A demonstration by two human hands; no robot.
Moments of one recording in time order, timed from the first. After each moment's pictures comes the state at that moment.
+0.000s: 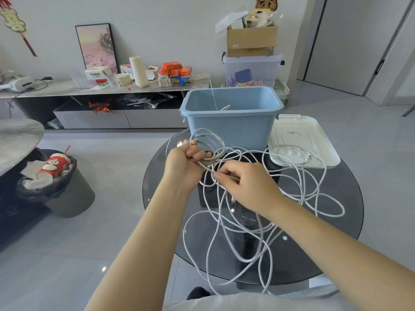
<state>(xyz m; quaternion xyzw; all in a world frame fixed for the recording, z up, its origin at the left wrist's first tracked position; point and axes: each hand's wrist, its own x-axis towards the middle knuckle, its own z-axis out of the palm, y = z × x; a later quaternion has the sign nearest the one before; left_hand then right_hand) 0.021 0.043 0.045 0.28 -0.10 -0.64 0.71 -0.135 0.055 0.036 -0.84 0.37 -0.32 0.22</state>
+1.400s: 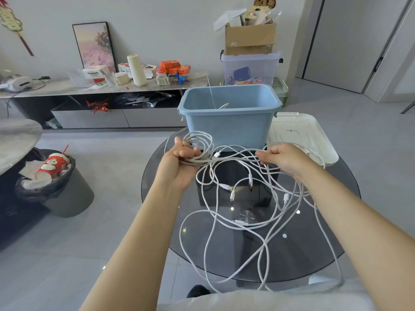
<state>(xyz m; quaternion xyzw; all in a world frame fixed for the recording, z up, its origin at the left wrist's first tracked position) 0.029 0.049 0.042 0.21 -0.05 -0.65 0.73 -0.195 -0.018 0.035 -0.66 0.58 -0.26 0.40</state>
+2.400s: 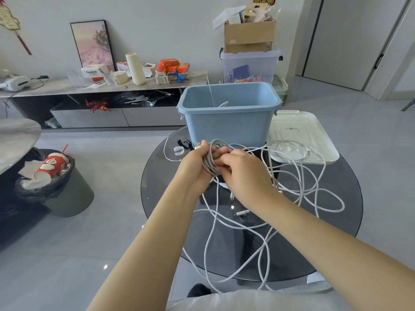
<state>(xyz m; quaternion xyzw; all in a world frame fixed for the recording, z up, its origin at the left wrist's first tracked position) -0.004 0.047 0.039 0.43 -0.21 -0.62 0.62 -0.121 0.051 0.032 -0.83 0.43 -0.34 0.10</state>
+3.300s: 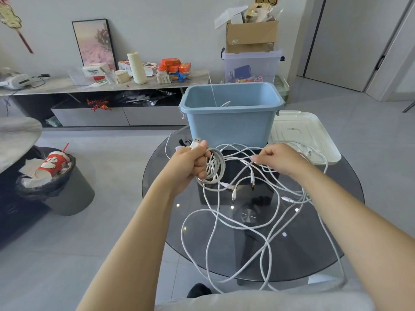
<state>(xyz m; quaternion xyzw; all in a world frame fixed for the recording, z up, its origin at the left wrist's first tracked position) 0.032 0.056 0.041 0.50 -0.43 -0.55 0.51 -0.185 -0.021 0.031 -0.73 0.57 -0.20 0.32</state>
